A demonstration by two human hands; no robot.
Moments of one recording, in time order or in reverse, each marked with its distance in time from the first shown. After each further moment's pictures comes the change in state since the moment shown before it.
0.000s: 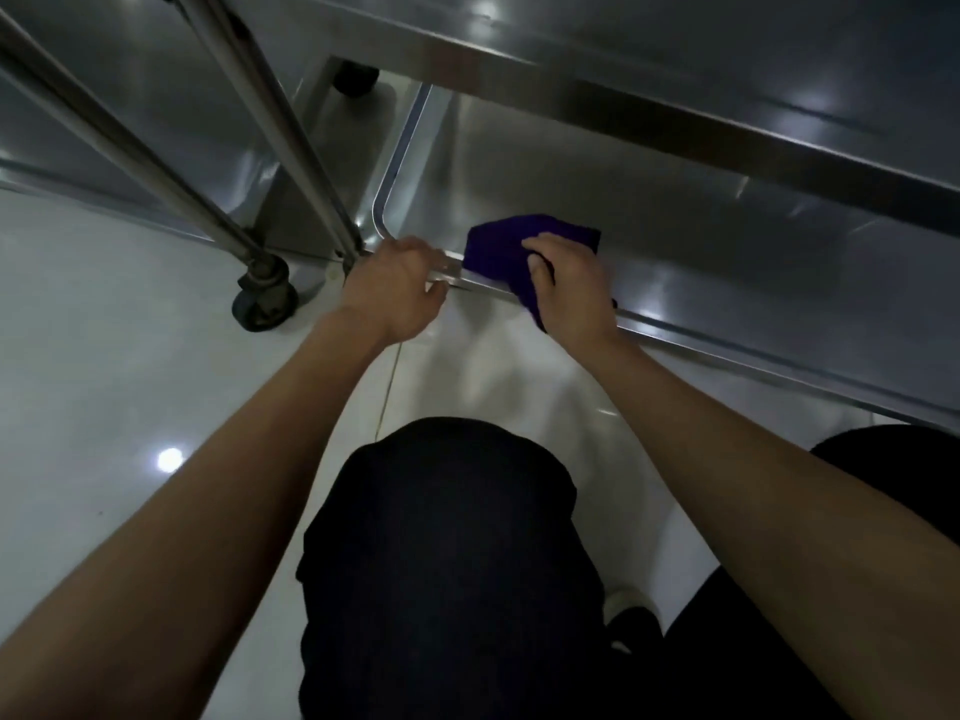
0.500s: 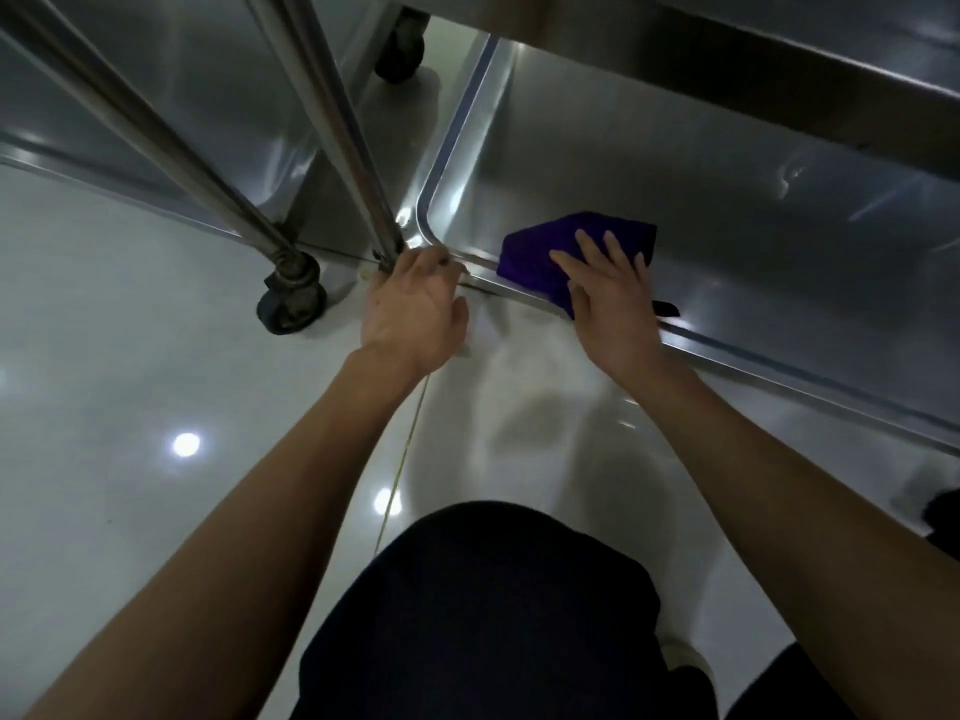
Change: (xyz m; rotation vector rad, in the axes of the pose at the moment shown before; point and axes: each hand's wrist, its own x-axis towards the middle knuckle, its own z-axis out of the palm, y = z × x) left_hand 0.007 -0.040 0.040 0.165 0.123 -0.110; right_hand 0.022 0.016 0.045 -0.188 -0.097 -0.064
